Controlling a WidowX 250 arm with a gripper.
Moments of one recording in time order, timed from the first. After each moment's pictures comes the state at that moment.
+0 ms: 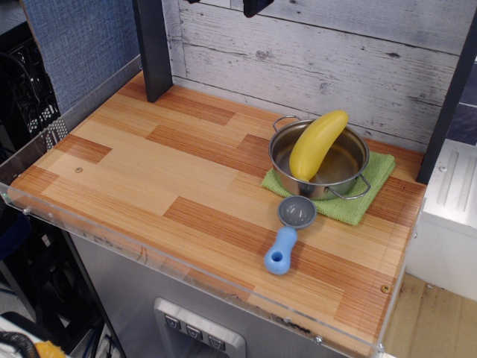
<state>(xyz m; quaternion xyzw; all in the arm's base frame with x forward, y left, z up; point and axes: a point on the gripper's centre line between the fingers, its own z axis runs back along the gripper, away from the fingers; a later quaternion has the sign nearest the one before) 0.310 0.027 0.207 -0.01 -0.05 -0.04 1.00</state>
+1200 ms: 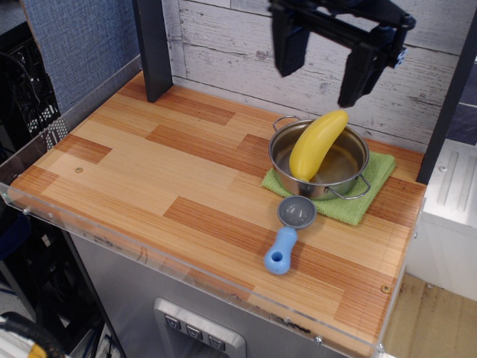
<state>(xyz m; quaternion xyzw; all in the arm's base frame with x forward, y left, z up) 0.289 -0.061 0.173 0.03 -0.06 -0.11 0.99</state>
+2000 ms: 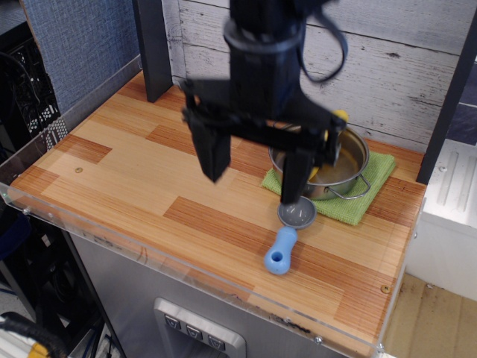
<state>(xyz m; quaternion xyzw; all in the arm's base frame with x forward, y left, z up) 0.226 -0.046 0.126 0.01 -0.04 0.05 1.00</state>
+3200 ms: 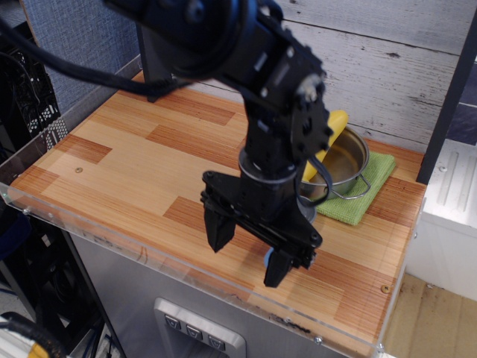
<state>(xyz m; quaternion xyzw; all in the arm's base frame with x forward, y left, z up) 0.226 -0.043 0.037 0.06 -0.01 -0.06 1.00</state>
